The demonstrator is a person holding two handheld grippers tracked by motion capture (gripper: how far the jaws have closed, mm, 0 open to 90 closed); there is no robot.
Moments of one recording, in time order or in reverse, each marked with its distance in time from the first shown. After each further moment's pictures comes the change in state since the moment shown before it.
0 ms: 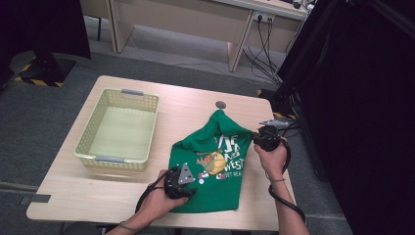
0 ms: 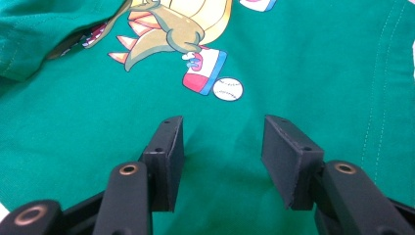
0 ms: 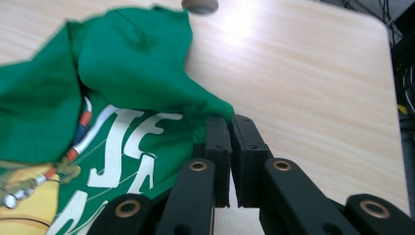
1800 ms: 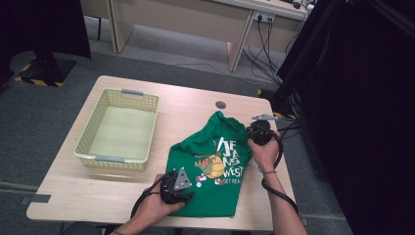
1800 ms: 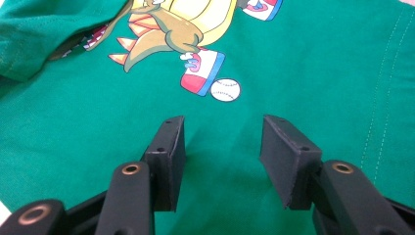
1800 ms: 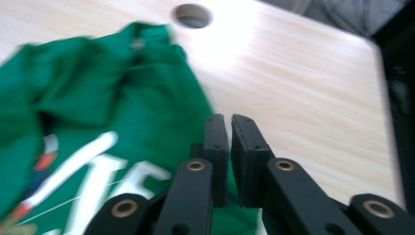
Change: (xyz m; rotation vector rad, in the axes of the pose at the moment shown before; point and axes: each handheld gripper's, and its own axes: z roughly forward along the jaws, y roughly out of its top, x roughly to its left) left arm -0.007 -0.011 -0.012 -0.009 -0.004 0.008; right arm 0.012 0.018 0.020 -0.012 -0.066 -0.041
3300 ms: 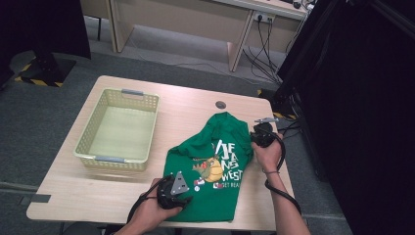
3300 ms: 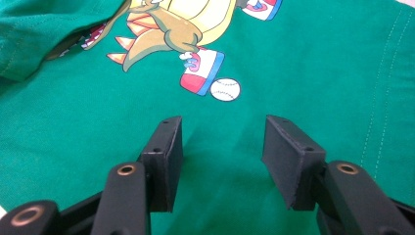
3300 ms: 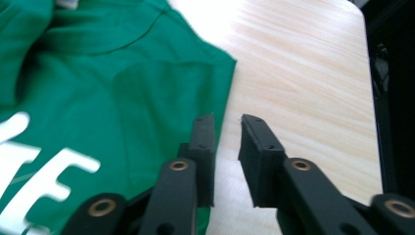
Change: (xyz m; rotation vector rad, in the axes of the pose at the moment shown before) left arm -0.007 -0.007 -0.008 0.005 -0.008 -0.004; right arm -0.017 -0.015 0.017 0.085 -0.065 0.000
